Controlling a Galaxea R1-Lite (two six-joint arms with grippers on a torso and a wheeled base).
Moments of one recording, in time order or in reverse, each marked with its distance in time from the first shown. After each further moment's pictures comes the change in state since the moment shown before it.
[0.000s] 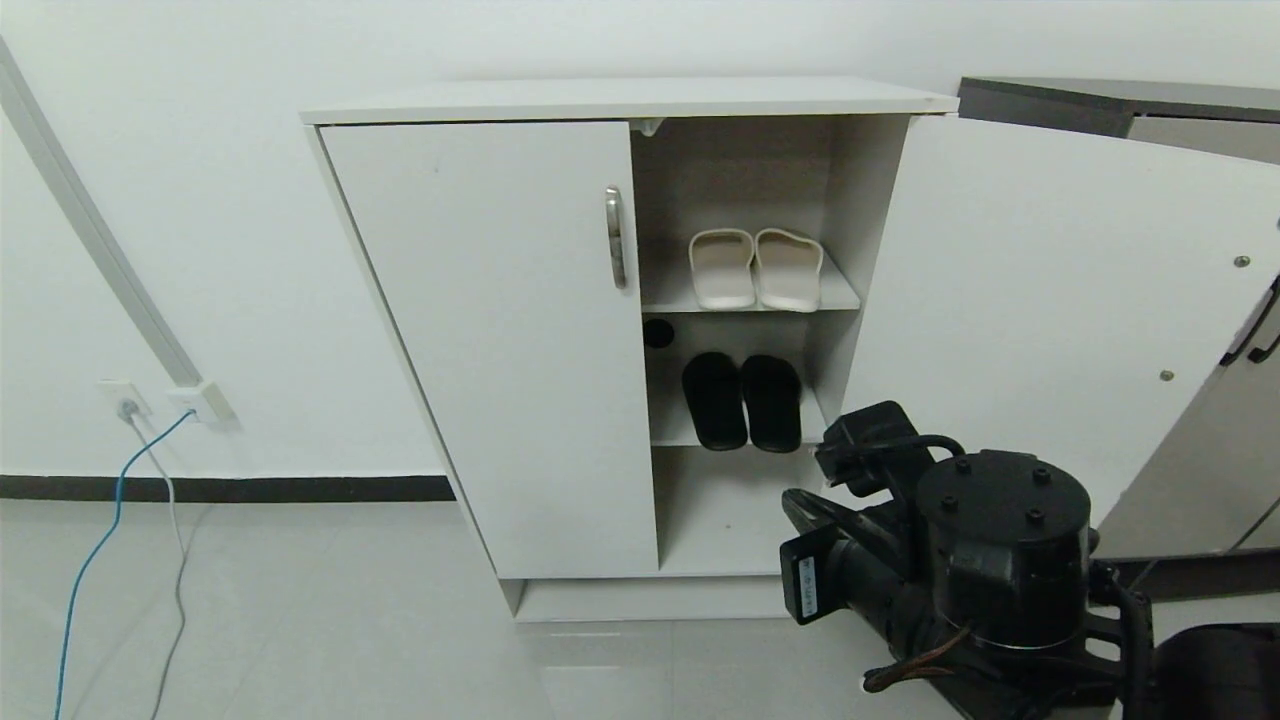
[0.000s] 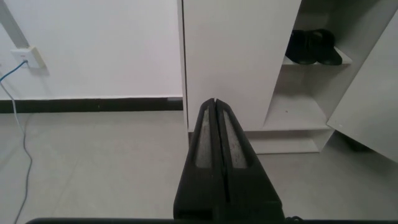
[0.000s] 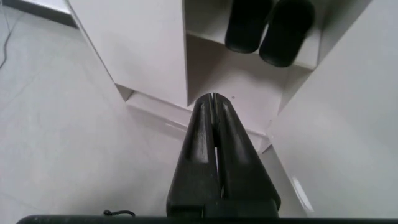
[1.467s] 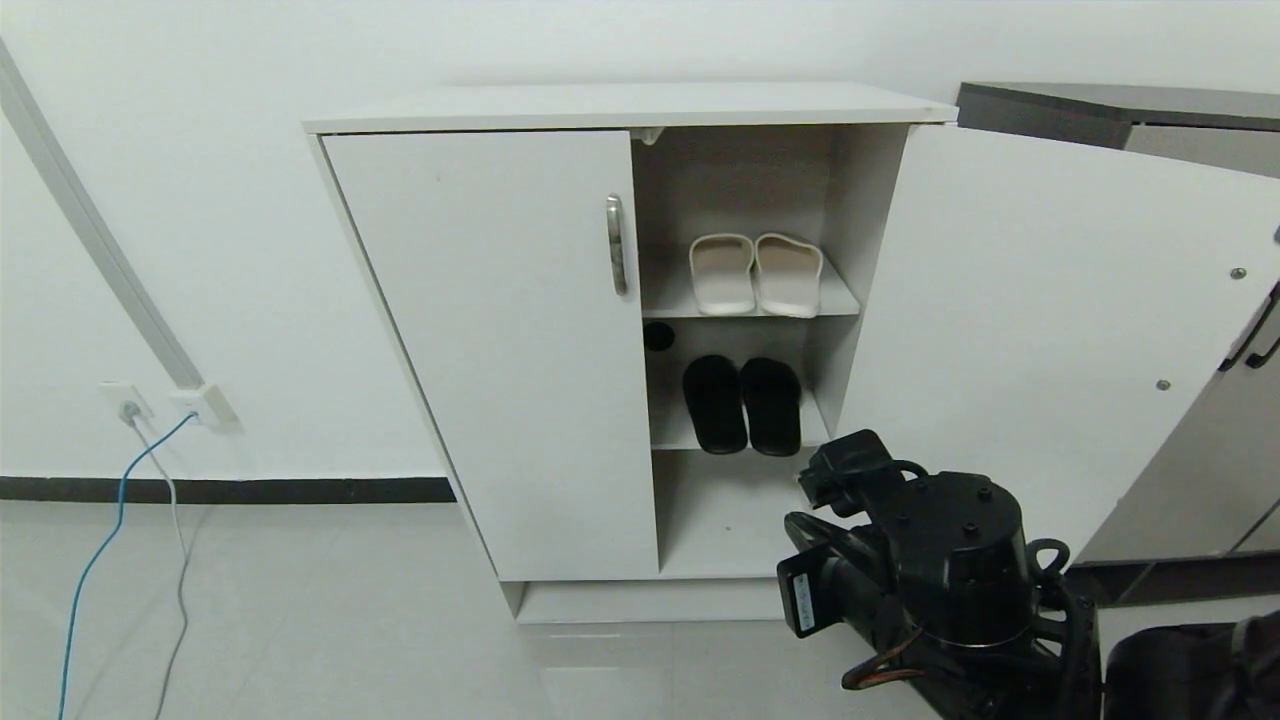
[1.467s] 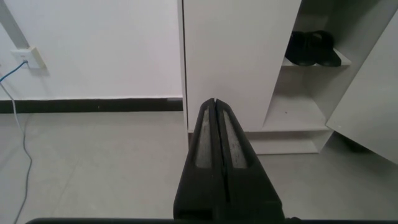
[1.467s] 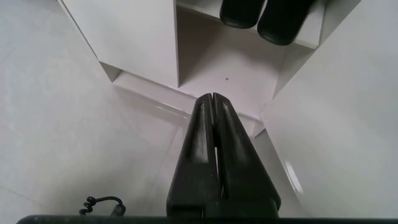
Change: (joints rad) left arm 0.000 0.000 -0.001 -0.002 0.000 -0.001; right arm -0.030 0.072 0.018 -0.009 0.012 -0.003
